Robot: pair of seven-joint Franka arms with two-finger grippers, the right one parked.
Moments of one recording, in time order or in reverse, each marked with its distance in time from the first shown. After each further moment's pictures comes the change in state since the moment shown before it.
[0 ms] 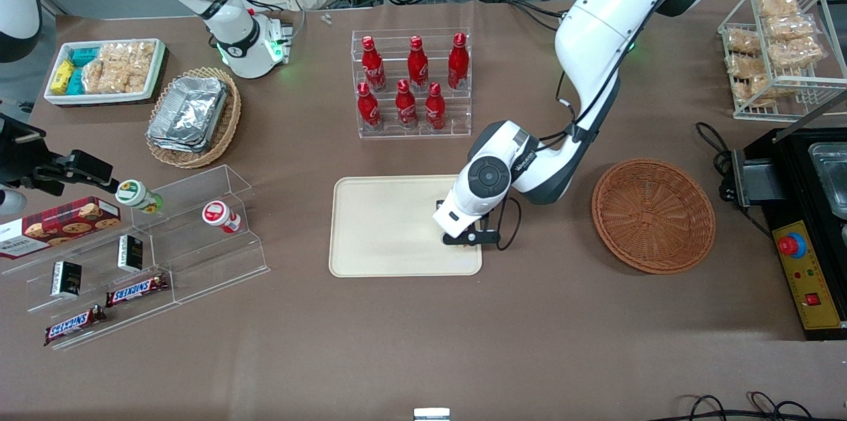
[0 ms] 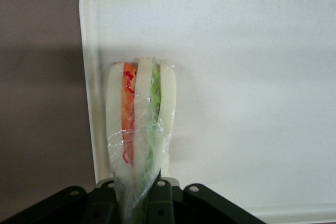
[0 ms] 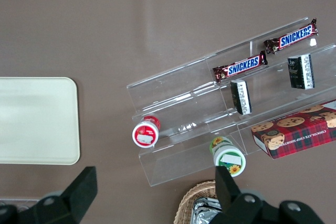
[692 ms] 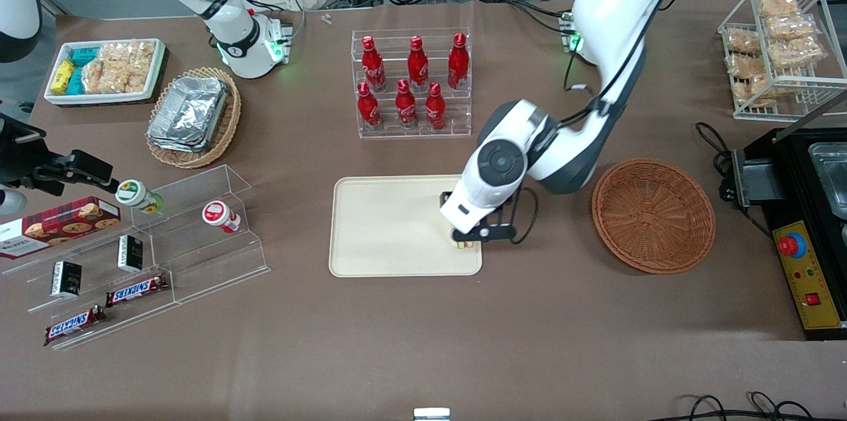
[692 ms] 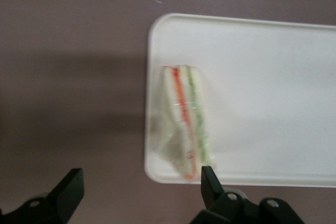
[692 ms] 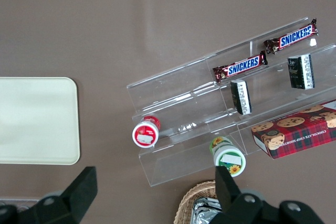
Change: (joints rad) arm 0.006 -0.200 0.073 0.062 -0.003 -0.294 -0.019
